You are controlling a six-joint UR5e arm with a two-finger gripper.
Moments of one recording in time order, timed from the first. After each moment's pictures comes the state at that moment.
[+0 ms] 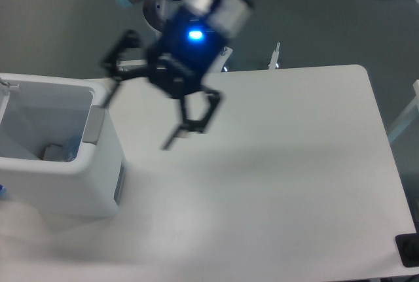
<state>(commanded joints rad) 2.66 -1.80 -1.34 -1.08 0.60 0.60</state>
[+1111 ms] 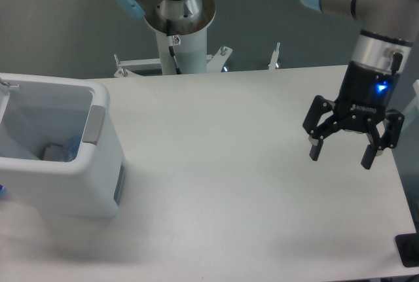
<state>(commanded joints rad) 2.79 -1.96 -1.32 -1.10 1.09 0.79</state>
